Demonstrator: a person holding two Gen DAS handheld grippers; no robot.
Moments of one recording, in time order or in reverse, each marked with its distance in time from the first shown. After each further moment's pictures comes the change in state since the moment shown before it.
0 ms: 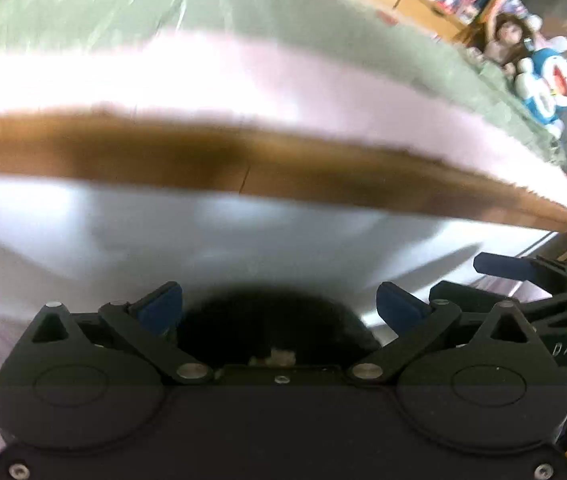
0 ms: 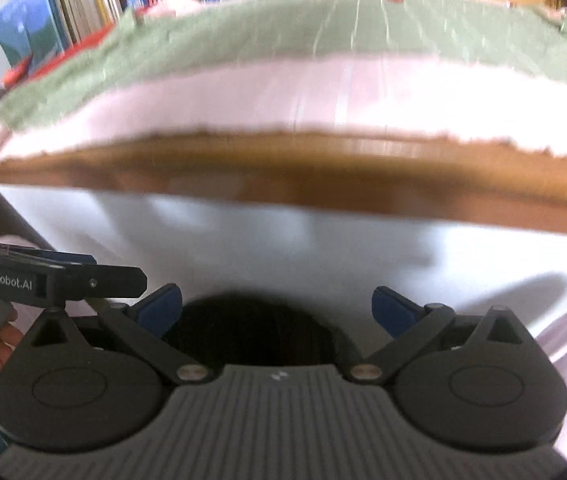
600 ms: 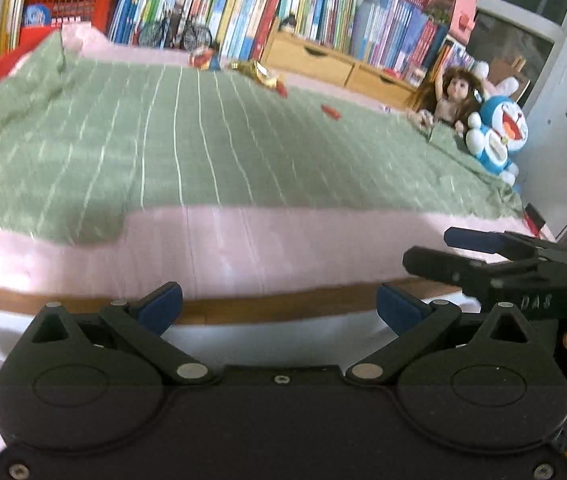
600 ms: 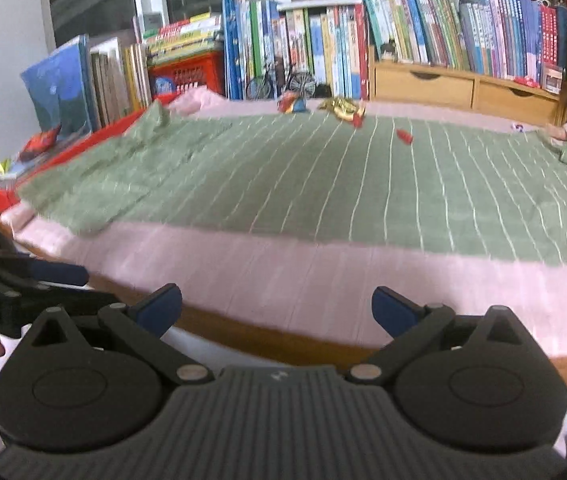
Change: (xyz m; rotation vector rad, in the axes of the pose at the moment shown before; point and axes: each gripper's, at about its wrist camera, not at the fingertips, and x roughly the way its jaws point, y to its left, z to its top) left arm -0.072 -0.027 0.053 0.082 -0.200 -0.066; right arm -0.044 -0.006 0.069 -0.086 -0.236 0.024
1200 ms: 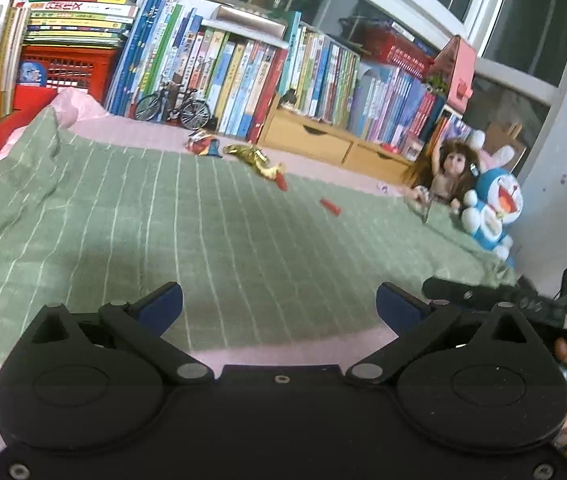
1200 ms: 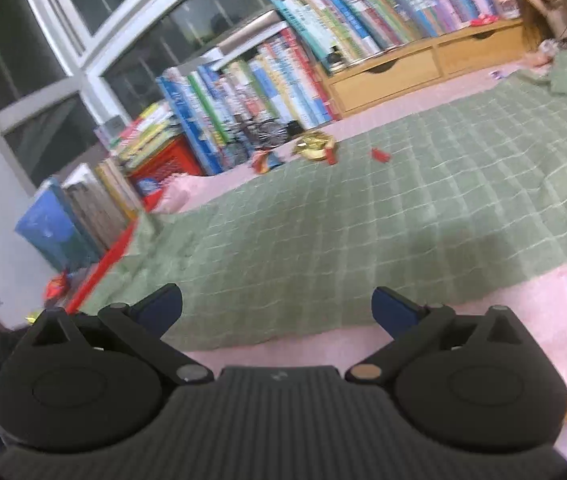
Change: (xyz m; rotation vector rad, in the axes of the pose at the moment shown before) left arm 0.003 0.018 0.087 -0.022 -0.162 -0.043; right arm 0.024 -0.073 0.038 0.345 -0.072 0.079
